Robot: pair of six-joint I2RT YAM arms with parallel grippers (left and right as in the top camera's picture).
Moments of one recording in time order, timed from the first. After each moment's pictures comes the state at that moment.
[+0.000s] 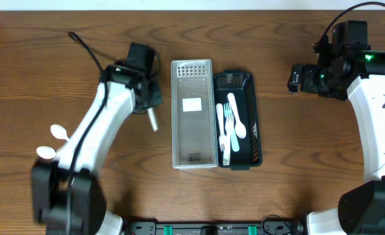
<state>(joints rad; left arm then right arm) -0.30 1.64 1.36 -0.93 -0.06 -0.49 -0.05 1.64 1.54 -1.13 -0.10 0.11</state>
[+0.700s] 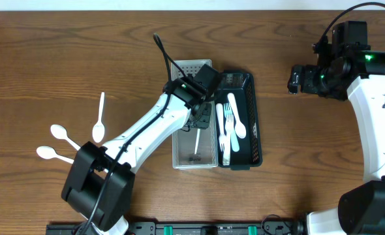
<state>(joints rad) -0.63 1.79 1.38 -0.94 -0.09 -0.43 -0.05 1.64 1.54 -1.14 -0.10 0.10</state>
